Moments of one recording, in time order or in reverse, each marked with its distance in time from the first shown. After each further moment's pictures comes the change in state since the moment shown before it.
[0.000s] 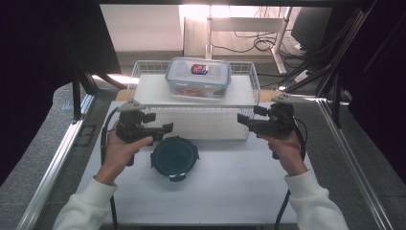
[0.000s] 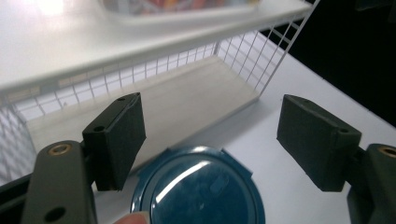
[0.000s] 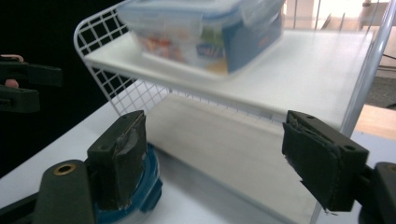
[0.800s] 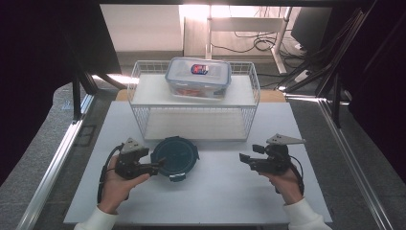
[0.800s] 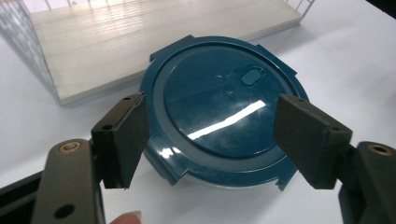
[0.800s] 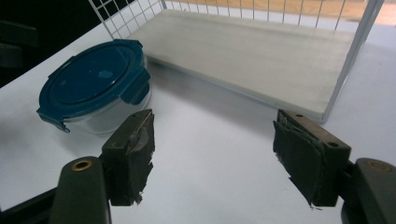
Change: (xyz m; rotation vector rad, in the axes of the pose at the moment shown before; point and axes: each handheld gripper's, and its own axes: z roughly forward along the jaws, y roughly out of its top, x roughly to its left) left arm 0.002 -0.097 0.009 0.119 0.098 -0.041; right arm -0.014 -0.112 0.003 0.163 0.011 -0.002
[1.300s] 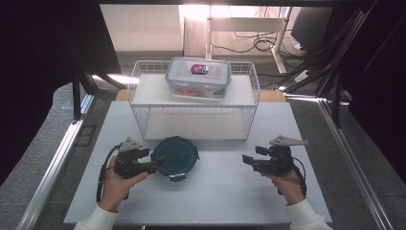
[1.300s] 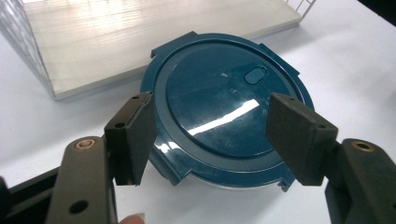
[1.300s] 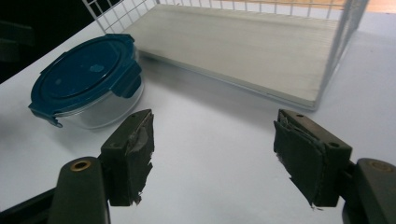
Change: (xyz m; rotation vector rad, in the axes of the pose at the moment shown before) left arm 0.006 -0.001 0.006 0.010 -0.023 -0.017; right arm -0.009 -0.007 -0.003 0.010 -0.007 0.024
